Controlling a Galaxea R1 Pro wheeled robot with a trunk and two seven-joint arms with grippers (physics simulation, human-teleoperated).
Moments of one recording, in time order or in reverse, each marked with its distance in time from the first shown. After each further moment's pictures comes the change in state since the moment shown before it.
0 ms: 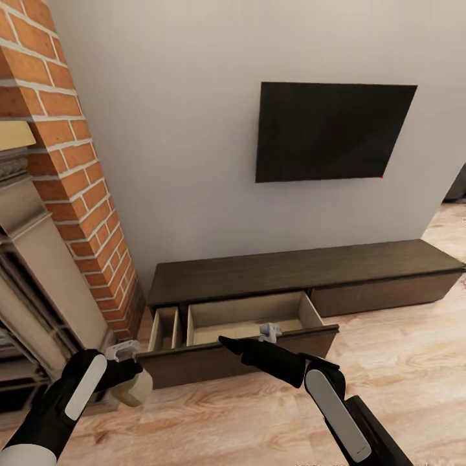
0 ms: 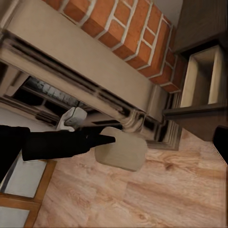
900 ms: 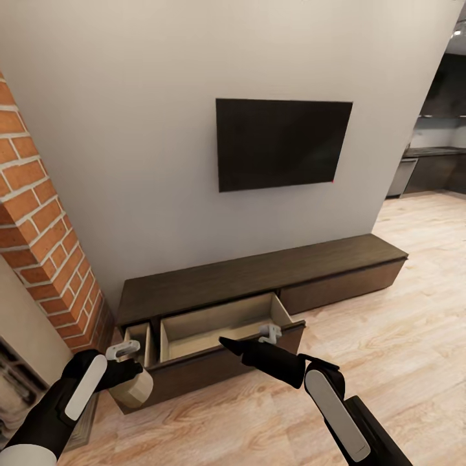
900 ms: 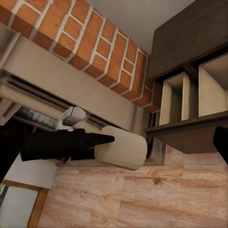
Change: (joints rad) left arm 0.000 0.000 -0.001 0.001 0.001 0.001 0.000; right arm 0.000 0.001 -0.001 0.014 -0.007 -0.002 0.000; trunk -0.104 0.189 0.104
